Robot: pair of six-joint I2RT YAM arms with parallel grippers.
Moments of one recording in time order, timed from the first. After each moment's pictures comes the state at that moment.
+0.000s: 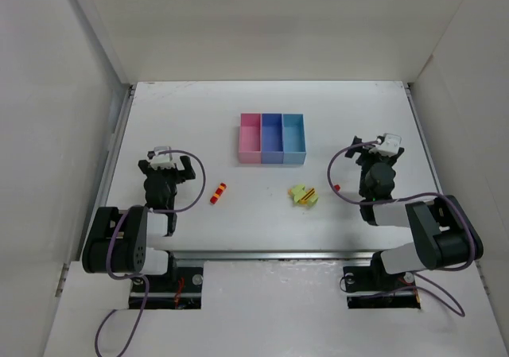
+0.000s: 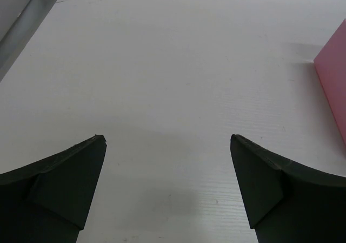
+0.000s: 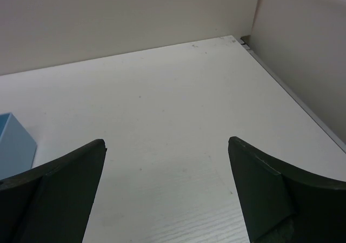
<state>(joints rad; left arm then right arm) -0.02 1.38 0.14 1.16 -0.07 -0.07 0.19 1.42 0.29 1.24 0.44 0.01</state>
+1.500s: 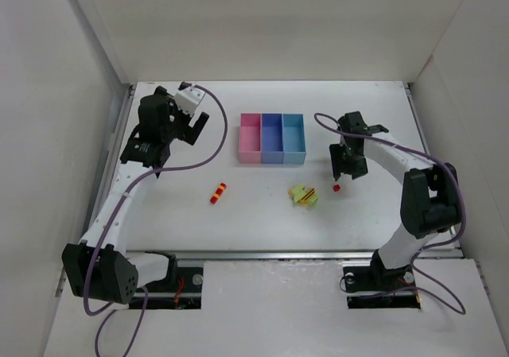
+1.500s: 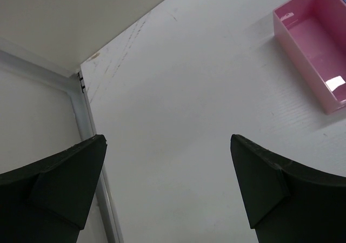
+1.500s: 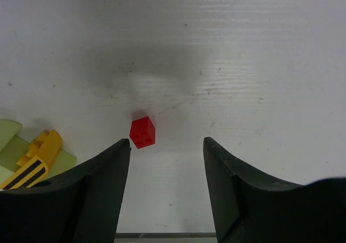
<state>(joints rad) -0.18 1.20 1.12 -0.31 0.02 0.48 0.22 1.66 1.17 -0.80 0.10 0.17</state>
